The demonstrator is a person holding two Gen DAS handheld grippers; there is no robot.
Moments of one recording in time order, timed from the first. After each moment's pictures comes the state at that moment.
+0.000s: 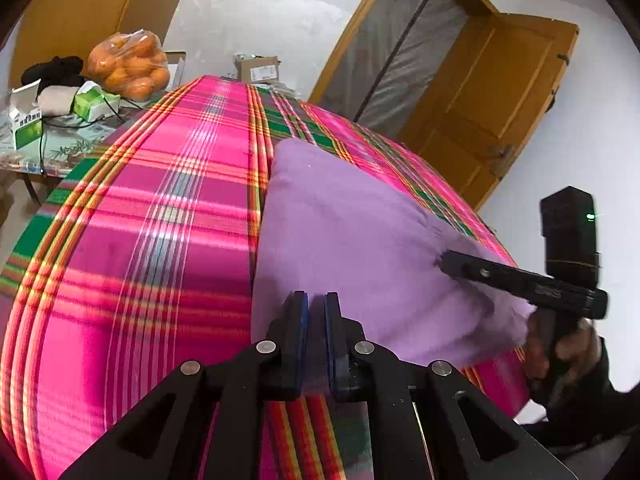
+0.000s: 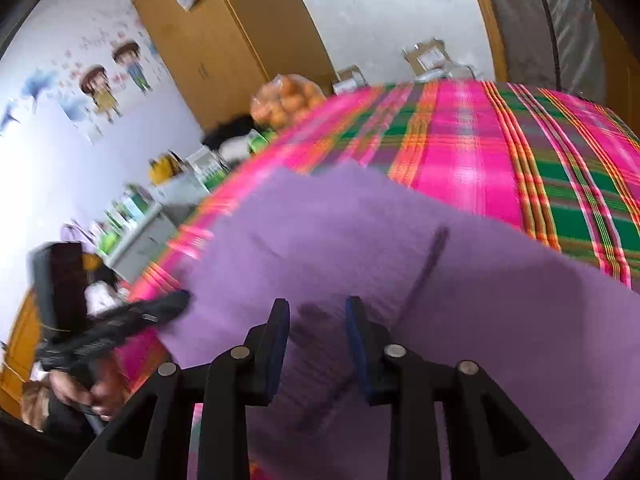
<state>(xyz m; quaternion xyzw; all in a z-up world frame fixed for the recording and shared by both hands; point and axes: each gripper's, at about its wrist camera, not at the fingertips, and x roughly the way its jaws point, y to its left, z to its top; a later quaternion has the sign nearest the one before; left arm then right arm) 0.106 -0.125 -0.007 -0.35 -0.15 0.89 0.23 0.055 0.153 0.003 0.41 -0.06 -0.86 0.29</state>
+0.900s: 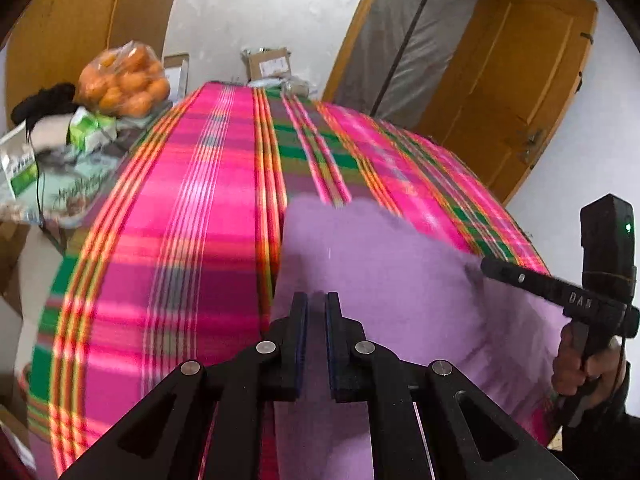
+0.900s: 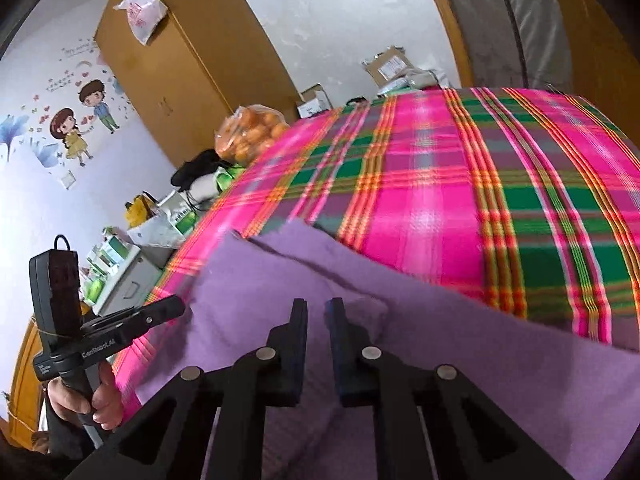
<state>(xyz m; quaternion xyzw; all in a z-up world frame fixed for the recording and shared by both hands) 0.010 -0.106 0.037 -0.38 -0.10 0.90 0.19 0.003 0.167 0.021 0.40 -0.11 -0.88 0.25</state>
